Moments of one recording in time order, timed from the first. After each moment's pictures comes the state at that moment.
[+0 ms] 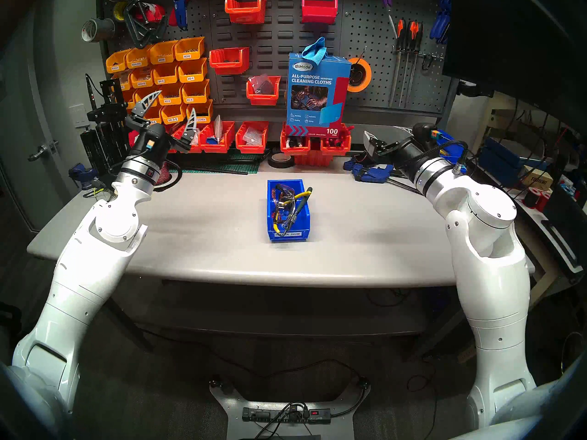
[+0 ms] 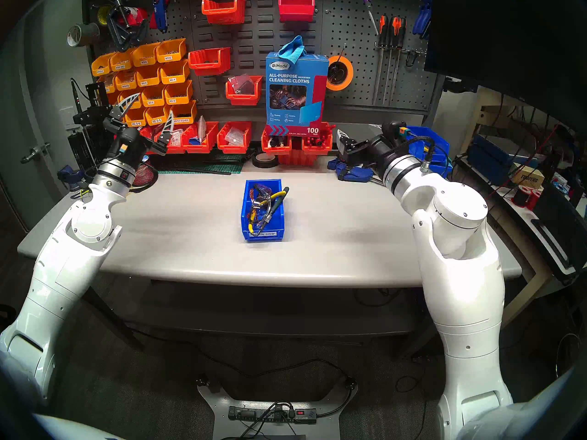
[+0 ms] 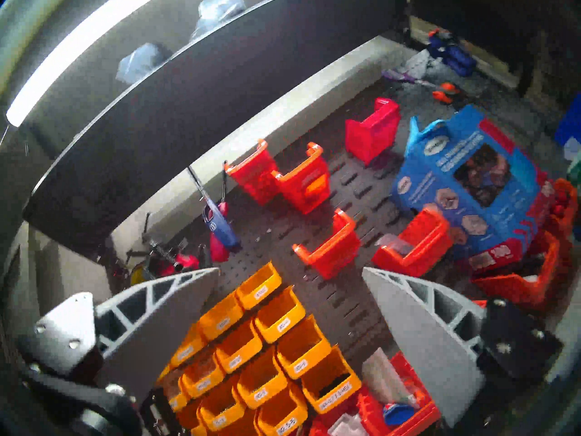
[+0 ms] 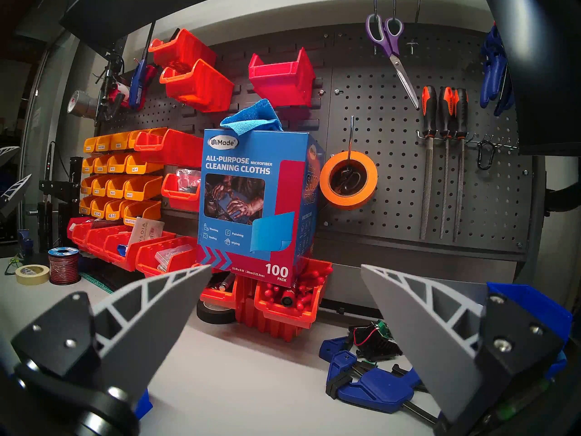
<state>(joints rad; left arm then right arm) 1.26 -0.86 -1.39 -1.57 0.13 -0.48 0.18 -1.41 -1.20 1.64 -2.02 0.36 0.42 0.23</state>
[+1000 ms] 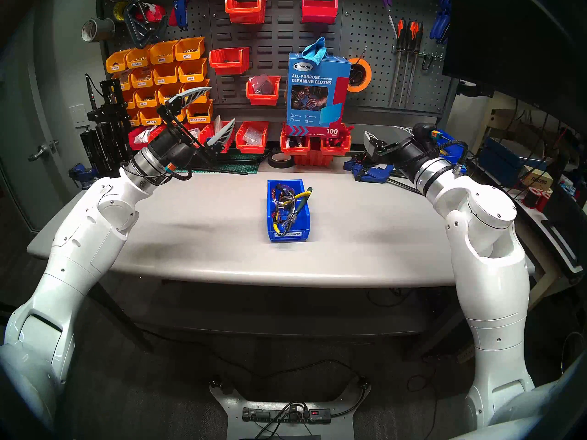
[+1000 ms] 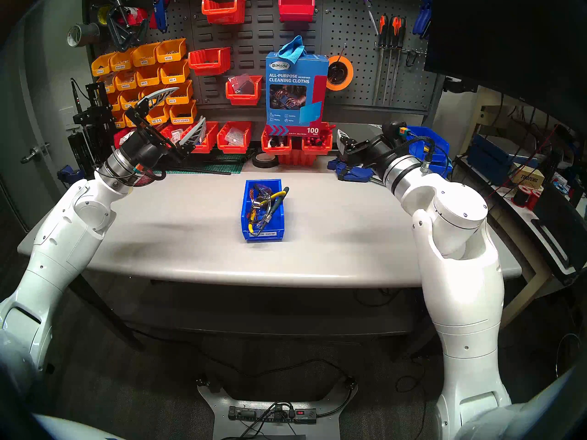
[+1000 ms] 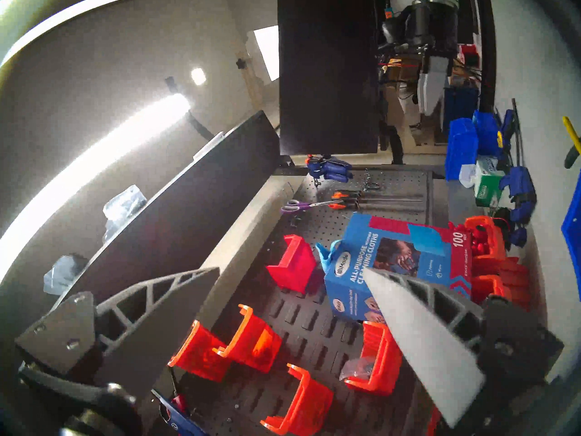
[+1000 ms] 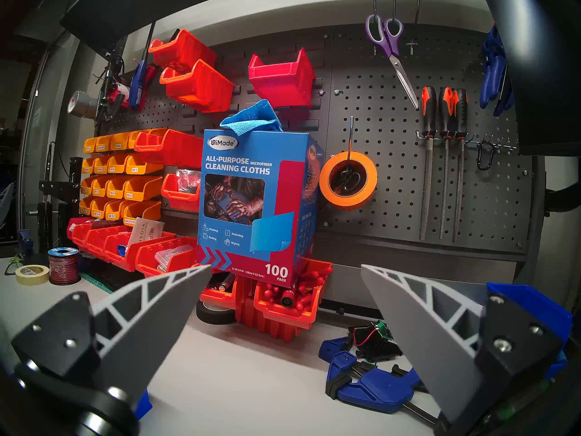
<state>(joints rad) 1.05 -0.86 -1.30 -1.35 0.56 -0.95 0.30 -1.41 -1.21 1.65 -2.02 0.35 0.42 0.24</state>
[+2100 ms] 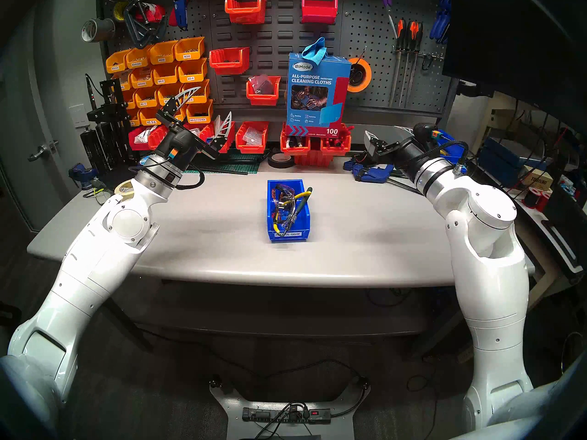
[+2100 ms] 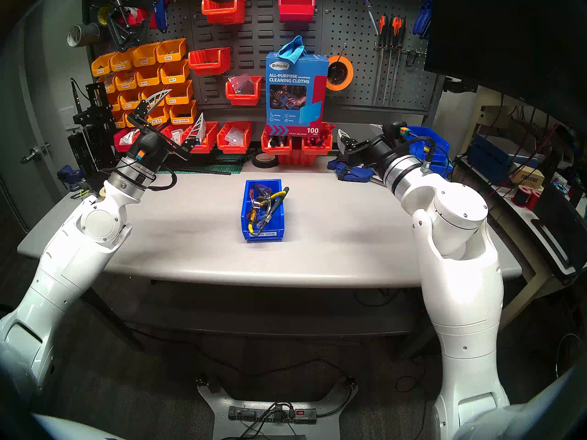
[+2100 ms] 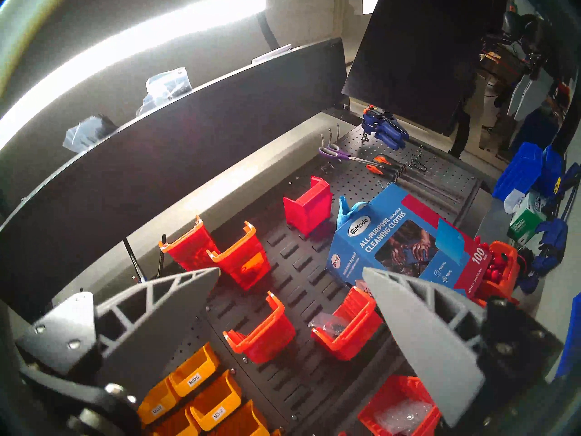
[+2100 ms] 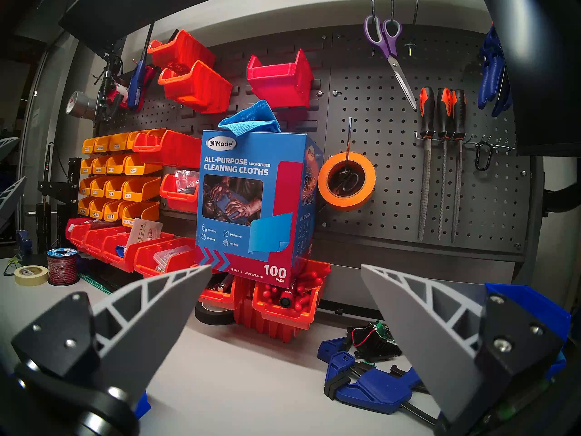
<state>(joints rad) 1.19 -0.82 -1.27 -1.55 0.03 -0.61 0.11 -1.41 -1.22 1.65 -2.02 0.33 0.42 0.25</state>
